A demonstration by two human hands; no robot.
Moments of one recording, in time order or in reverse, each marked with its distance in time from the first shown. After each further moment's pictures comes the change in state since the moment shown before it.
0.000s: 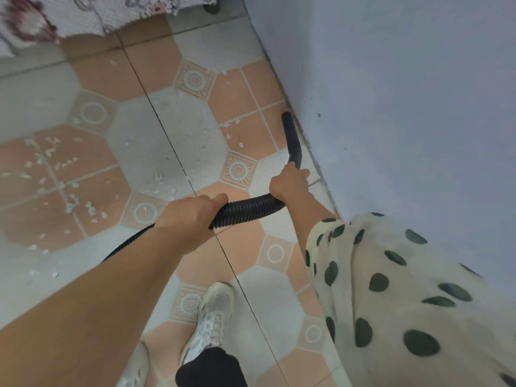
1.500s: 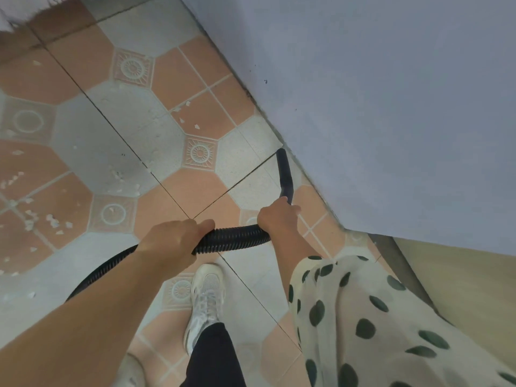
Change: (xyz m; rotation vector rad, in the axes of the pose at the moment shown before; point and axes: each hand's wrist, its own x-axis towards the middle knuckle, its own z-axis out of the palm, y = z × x) left_hand -0.043 0.038 0.036 0.122 -0.148 0.217; right_hand -0.076 0.109 0.045 0.167 -0.053 0.350
